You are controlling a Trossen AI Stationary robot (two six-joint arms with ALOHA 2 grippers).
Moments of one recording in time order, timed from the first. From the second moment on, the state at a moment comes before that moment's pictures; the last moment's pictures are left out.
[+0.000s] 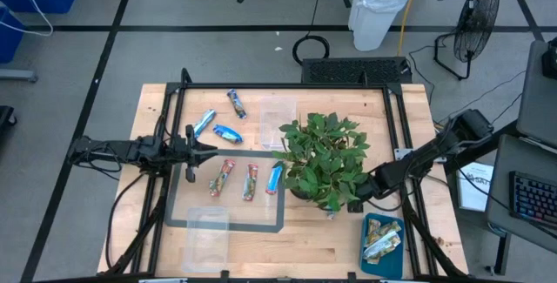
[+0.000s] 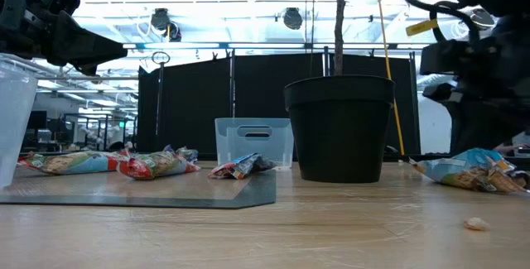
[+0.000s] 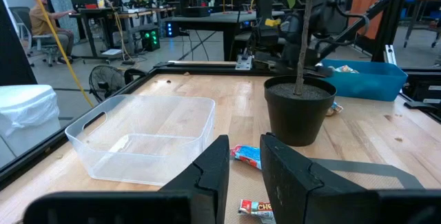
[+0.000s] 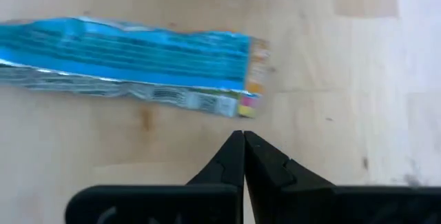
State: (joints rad) left arm -0.12 0.03 0.06 -0.09 -0.24 0.00; right arm 0.47 1.37 0.57 -0.45 0.35 0.44
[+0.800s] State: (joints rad) left arm -0.12 0.03 0.06 -0.09 -0.24 0.00; right arm 0.49 1.46 0.56 -0.06 0.05 0.38
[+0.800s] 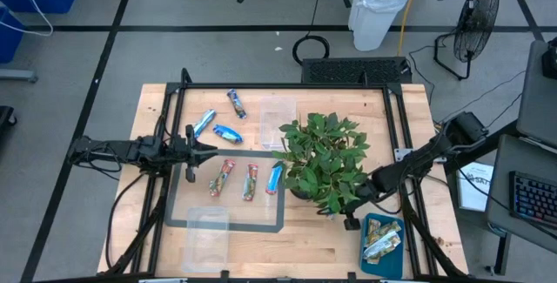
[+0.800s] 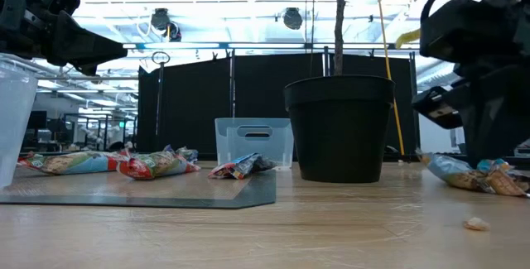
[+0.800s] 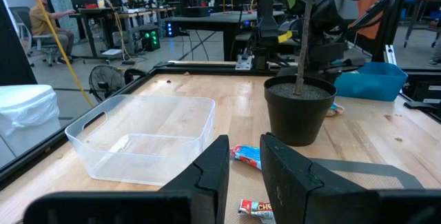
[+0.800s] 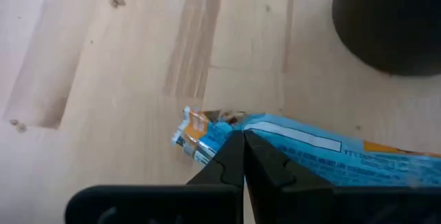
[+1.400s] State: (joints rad) left arm -0.12 0.03 0.06 -0.09 -0.24 0.00; right arm 0.49 1.33 0.56 -0.49 0.22 0.52
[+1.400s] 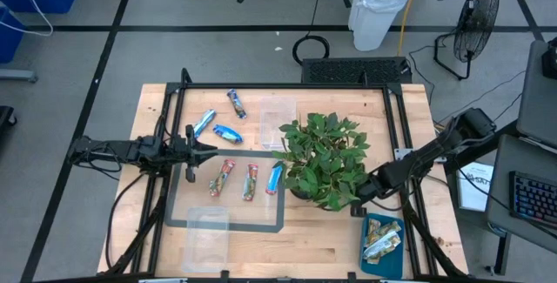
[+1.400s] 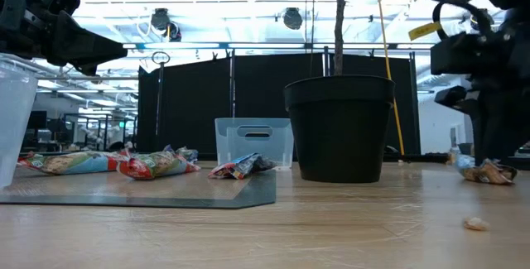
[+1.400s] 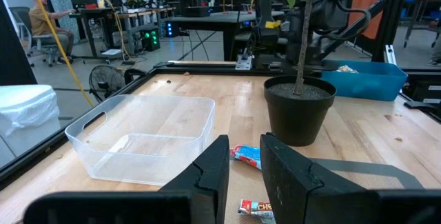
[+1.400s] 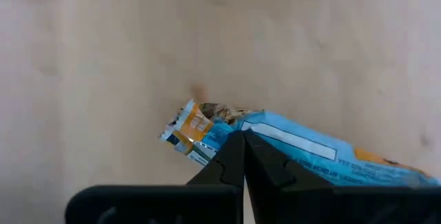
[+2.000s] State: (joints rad) left arm -0.12 0.03 0.06 -0.09 -0.24 0.00; right arm 0.43 1.03 0.56 -0.69 0.46 0.56
